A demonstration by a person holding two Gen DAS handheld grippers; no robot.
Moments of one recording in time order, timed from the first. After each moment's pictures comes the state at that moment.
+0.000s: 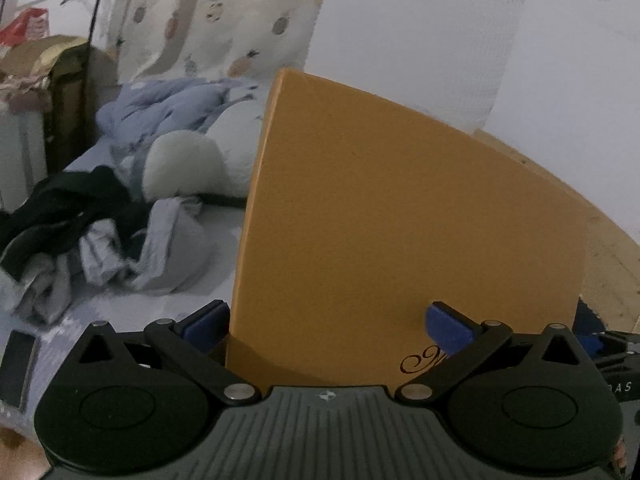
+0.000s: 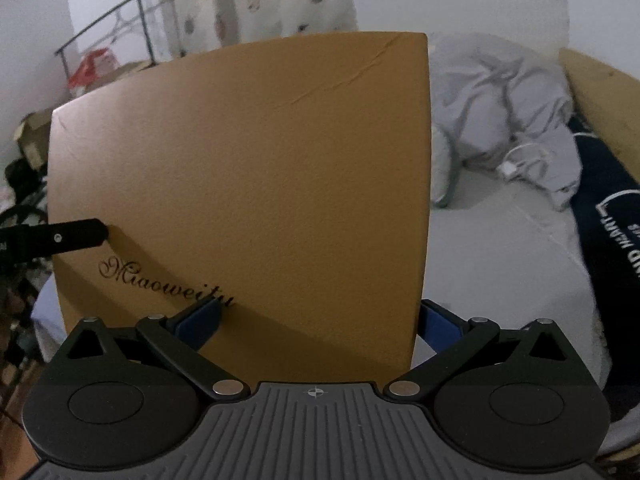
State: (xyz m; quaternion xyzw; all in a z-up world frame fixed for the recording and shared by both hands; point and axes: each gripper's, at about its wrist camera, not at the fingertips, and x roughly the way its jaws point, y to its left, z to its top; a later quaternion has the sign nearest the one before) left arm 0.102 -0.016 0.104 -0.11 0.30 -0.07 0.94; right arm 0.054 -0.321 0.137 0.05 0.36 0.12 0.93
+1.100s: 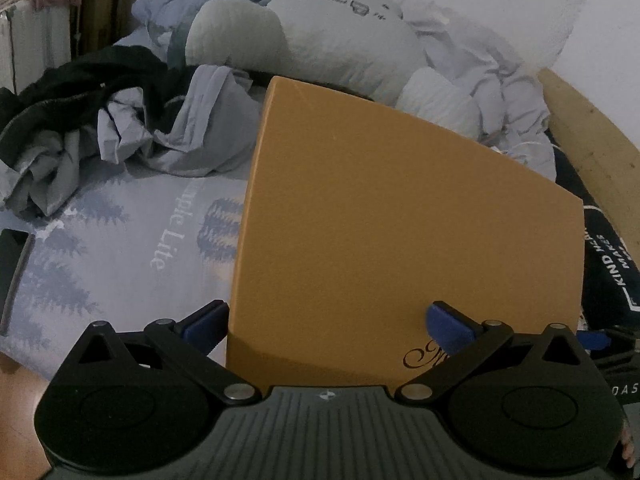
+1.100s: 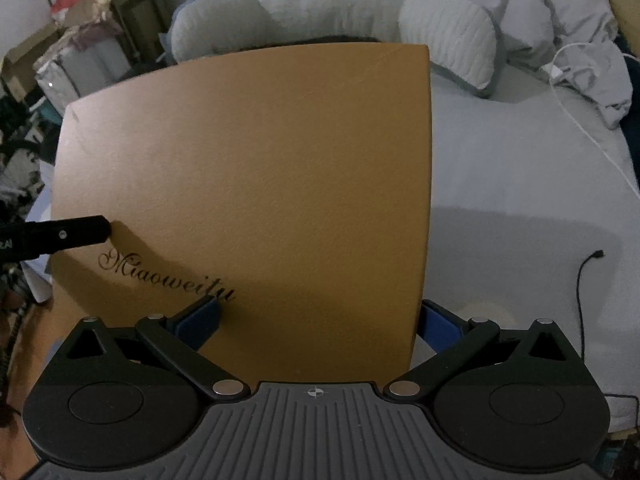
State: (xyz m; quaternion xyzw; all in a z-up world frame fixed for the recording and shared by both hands) left arm 0.104 0.022 0.000 -0.14 0.43 -0.03 0.89; right arm 0.111 -0.270 0.019 0.04 0.49 0.13 0.86
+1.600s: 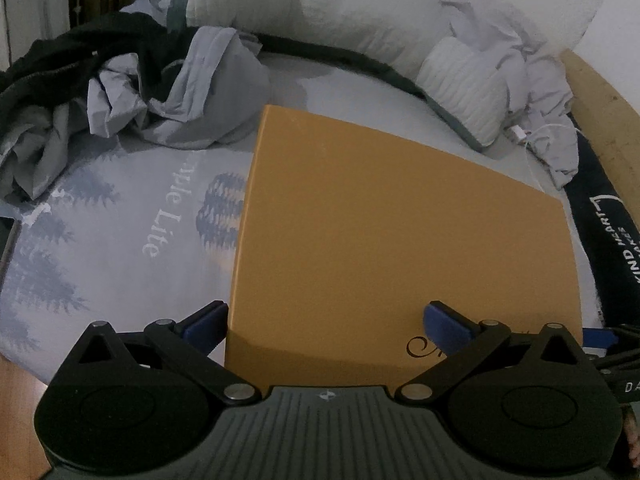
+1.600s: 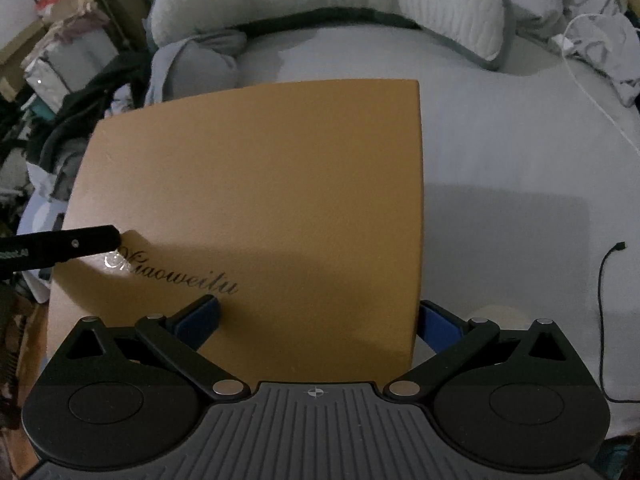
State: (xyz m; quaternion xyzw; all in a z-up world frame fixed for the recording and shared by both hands) left arm 0.128 0.030 -0.028 -0.14 0.47 -0.02 0.87; right arm 0.144 -0.272 -0.007 0.06 0.53 0.13 0.84
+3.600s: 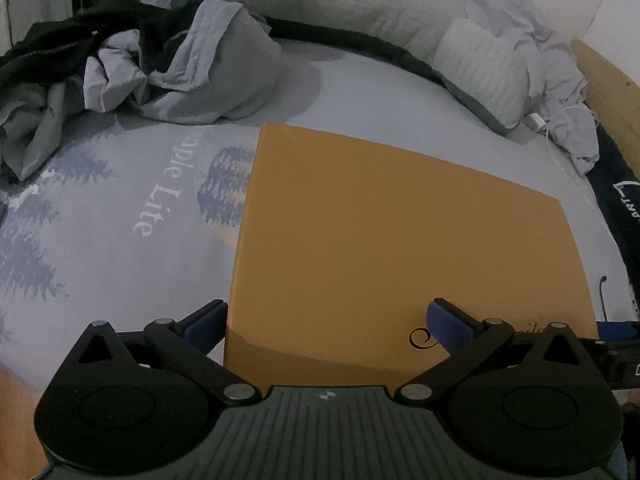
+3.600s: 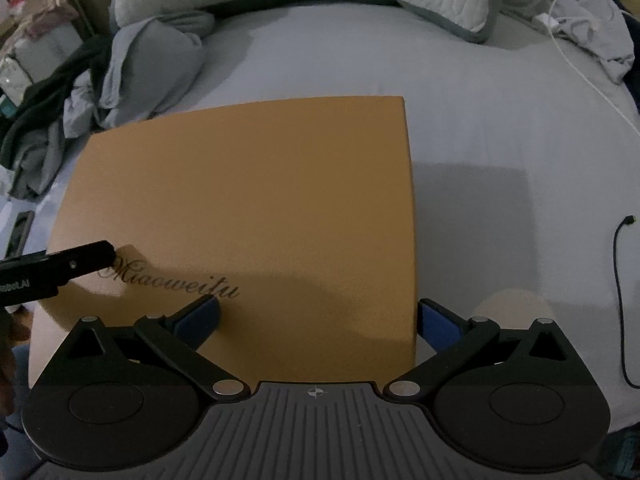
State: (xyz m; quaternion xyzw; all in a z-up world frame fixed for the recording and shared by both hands) left arm 0.125 0.023 -0.080 -0.12 0.46 -0.01 0.88; right arm 0.166 -0.263 -0.065 0.05 0.53 0.09 0.84
